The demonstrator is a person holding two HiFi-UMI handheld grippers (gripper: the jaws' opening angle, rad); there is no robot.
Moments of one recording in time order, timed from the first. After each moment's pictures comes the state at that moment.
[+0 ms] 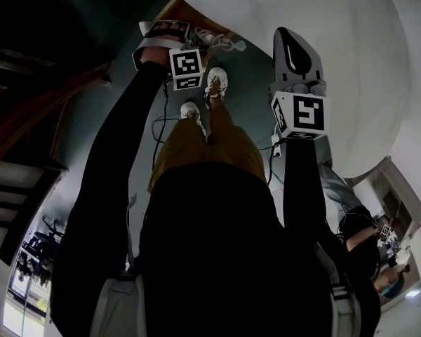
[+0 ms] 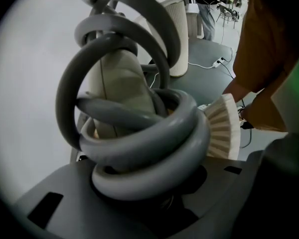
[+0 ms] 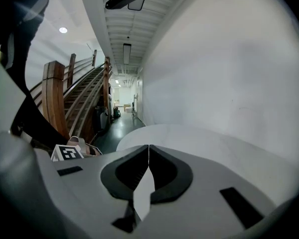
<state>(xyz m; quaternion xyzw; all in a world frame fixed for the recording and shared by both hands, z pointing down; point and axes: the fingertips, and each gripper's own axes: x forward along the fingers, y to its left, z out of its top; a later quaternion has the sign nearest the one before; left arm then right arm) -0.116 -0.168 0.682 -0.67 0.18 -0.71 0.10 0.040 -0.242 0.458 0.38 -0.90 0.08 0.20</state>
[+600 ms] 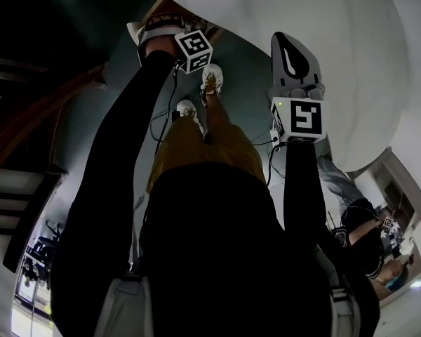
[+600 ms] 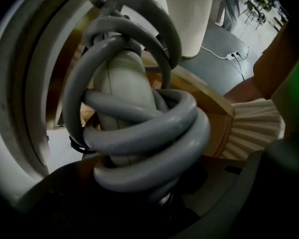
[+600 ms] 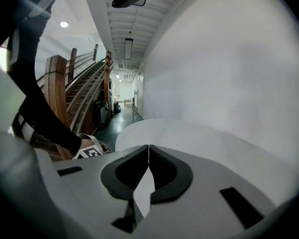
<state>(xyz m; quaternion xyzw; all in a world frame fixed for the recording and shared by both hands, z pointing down) -0.138 -0.186 0.727 -0.58 0.20 -0.79 0.01 0.062 -0.227 0.472 0.37 -0.90 0.07 0.23</state>
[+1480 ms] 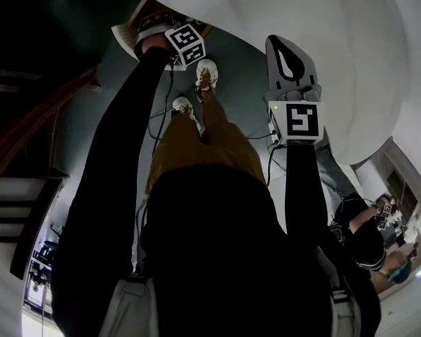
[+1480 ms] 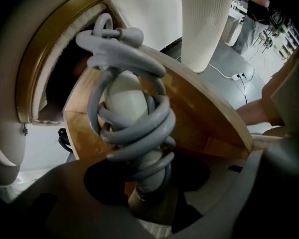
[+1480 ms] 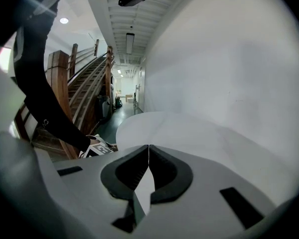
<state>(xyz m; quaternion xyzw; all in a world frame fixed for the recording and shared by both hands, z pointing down) -0.117 -0.188 0.768 -0.62 0.24 -0.74 -0.05 0.078 -0.214 0.489 0.36 -0.89 0.07 0.26</state>
